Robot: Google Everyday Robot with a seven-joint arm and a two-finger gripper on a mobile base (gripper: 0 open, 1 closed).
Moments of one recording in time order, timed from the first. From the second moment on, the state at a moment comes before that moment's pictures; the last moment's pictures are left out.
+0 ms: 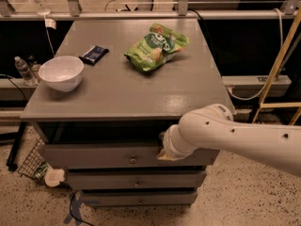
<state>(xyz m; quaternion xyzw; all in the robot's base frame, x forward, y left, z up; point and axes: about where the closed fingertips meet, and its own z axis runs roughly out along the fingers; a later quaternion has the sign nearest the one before) 0.511 -0.040 0.630 -0.70 0.68 0.02 0.23</state>
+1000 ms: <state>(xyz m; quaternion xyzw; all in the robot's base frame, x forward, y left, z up) 0.498 -0.046 0.634 -0.69 0.68 0.03 0.24</state>
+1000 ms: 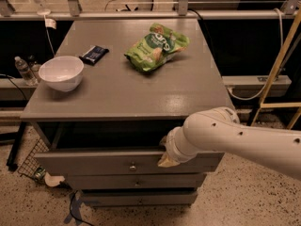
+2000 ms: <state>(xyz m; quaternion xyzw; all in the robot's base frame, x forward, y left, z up) 0.480 -0.047 0.633 -0.70 0.68 0.03 0.23</state>
